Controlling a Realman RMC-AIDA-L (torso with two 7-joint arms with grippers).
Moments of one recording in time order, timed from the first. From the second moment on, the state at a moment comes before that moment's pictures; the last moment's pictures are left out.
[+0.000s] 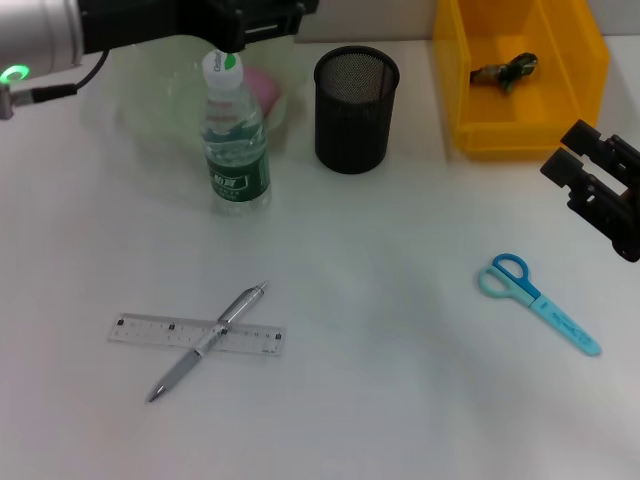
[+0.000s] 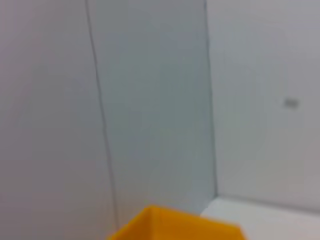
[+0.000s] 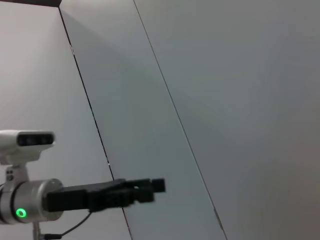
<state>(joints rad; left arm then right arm) -0.28 -2.07 1.34 1.62 1.79 1.10 -1.95 0.28 2.08 -0.70 -0.34 -1.40 -1.78 1.03</state>
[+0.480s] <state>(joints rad) -0.32 -2.06 1.08 0.98 1.28 1.70 -1.43 0.28 2.08 -0.71 -0.34 -1.40 -1.78 1.03</state>
